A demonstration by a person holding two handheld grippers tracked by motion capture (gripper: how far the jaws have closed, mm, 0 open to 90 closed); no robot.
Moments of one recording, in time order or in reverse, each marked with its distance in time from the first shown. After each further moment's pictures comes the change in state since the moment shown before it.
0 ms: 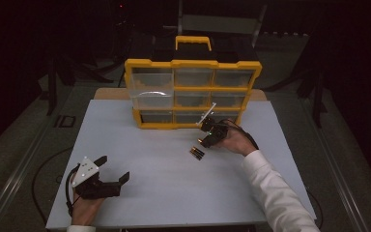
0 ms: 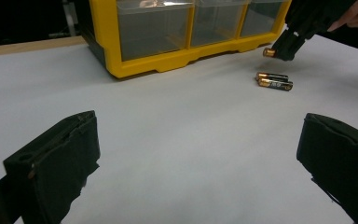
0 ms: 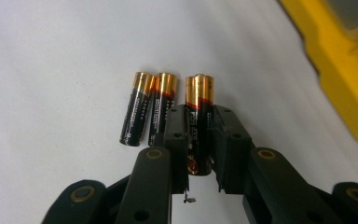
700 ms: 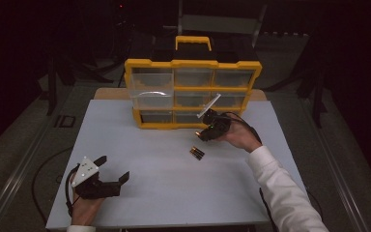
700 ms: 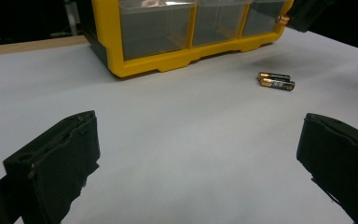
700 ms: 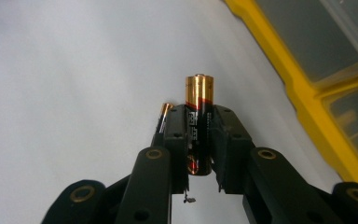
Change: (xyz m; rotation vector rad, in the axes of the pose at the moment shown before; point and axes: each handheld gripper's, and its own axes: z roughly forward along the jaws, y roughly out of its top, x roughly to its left) left arm 0.000 0.000 0.000 0.000 0.005 -0.004; right arm 0.010 0.012 -0.043 -0.099 0.030 -0.013
